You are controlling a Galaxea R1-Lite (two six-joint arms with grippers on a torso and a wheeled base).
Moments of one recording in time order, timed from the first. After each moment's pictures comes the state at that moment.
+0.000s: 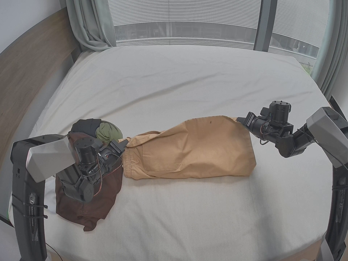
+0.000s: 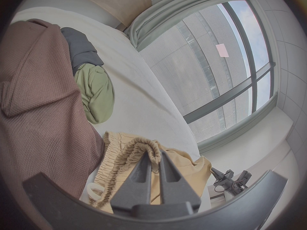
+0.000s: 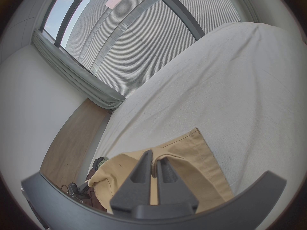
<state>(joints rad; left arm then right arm) -0.18 2.45 -0.91 -1.44 -0.20 -0.90 0.14 2.35 -1.34 -0.78 0.31 0.63</state>
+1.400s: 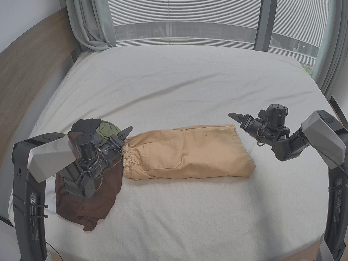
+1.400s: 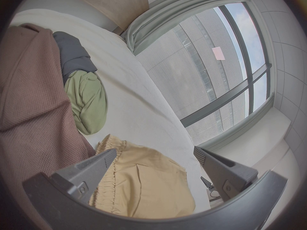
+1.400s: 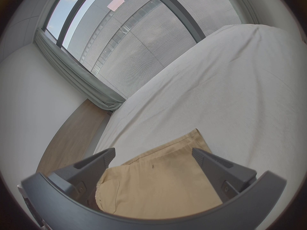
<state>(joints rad) -0.18 2.46 -0.98 -1.43 -0.20 -0.90 0.15 2.40 -1.36 -0.85 0.29 0.63</state>
